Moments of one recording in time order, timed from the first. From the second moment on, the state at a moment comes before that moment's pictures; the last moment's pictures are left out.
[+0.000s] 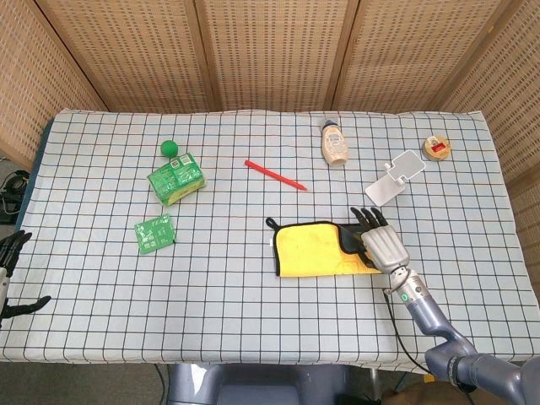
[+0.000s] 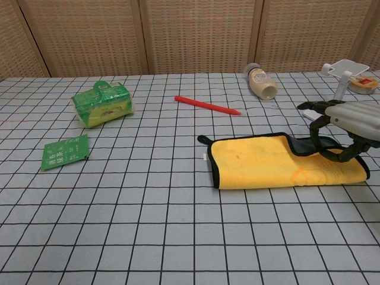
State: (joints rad) left arm -0.09 -0.99 -0.04 -1.73 1.39 1.37 -0.09; right arm 0.58 -1.56 0.07 -1.12 -1.39 1.03 -0.01
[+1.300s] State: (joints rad) left arm -0.09 -0.98 -0.04 -1.74 1.40 1.38 -0.09; right arm 0.55 -1.48 0.24 -1.21 -1.16 0.95 0.08
